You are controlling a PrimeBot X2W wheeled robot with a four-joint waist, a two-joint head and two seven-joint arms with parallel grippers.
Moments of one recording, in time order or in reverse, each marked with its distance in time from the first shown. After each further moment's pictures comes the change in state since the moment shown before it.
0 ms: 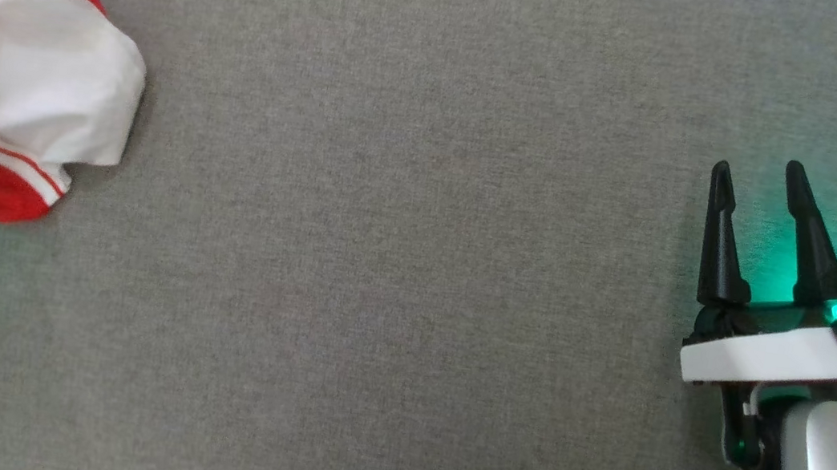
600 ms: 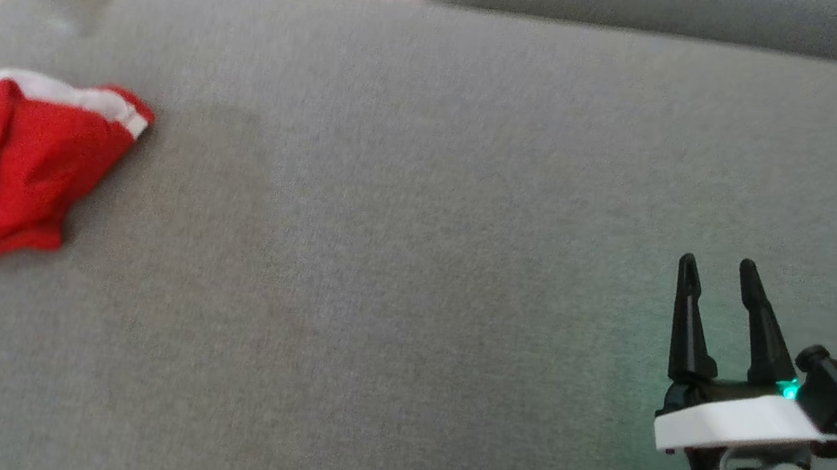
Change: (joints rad) left arm -0.253 -0.014 -0.148 -0.260 -0.018 -0.168 -0.108; right arm 0.095 0.002 0.028 0.181 0.136 0.000 -0.096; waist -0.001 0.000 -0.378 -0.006
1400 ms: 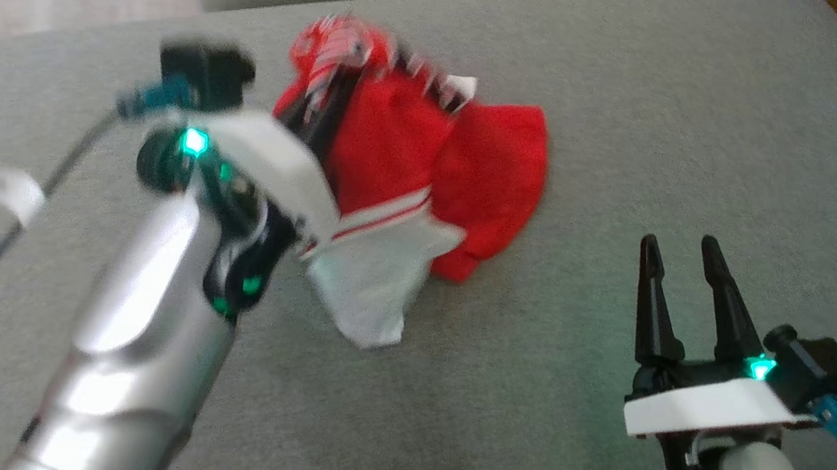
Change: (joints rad) left arm 0.300 -0.345 -0.290 0.145 -0.099 -0.035 -0.249; right arm -0.027 0.000 0.079 -0.011 0.017 0.000 -0.007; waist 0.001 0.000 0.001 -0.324
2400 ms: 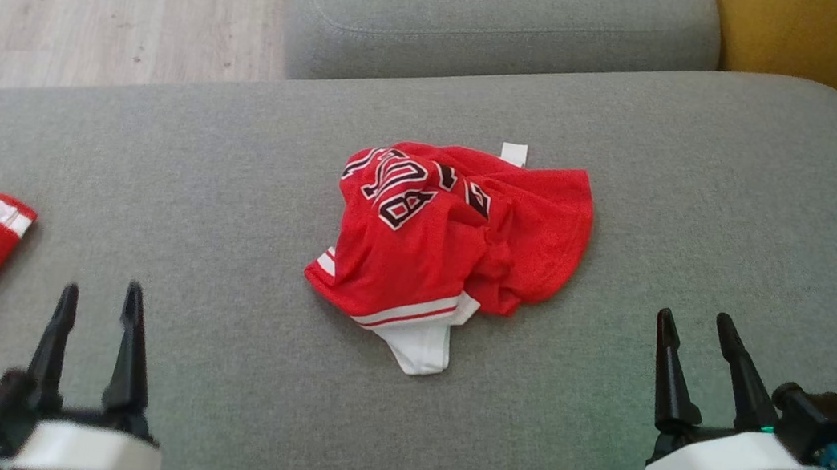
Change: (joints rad) left arm 0.650 0.130 0.229 -0.151 0.205 0.082 -0.574; right arm 0.123 0.001 -0.075 -0.013 -0.046 0.000 0.090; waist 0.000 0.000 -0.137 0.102
